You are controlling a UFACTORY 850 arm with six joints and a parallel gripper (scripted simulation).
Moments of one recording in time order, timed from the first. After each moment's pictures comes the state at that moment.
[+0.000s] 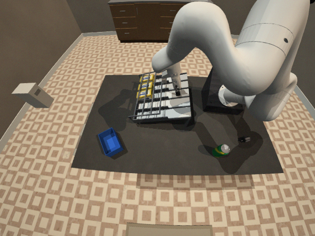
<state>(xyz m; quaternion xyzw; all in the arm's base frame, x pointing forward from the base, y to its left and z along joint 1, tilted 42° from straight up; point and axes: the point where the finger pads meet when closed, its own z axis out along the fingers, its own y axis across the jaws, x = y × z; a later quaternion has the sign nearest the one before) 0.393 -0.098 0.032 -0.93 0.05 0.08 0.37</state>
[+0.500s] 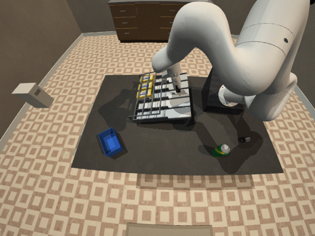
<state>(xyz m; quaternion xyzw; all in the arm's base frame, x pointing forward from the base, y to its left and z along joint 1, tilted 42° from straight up) 0.393 -0.098 0.032 -0.93 0.05 0.08 0.37</state>
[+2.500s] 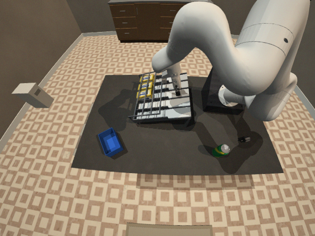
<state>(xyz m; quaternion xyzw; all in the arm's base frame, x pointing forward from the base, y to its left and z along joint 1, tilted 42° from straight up) 0.393 -0.098 0.032 -0.93 0.05 0.08 0.37</state>
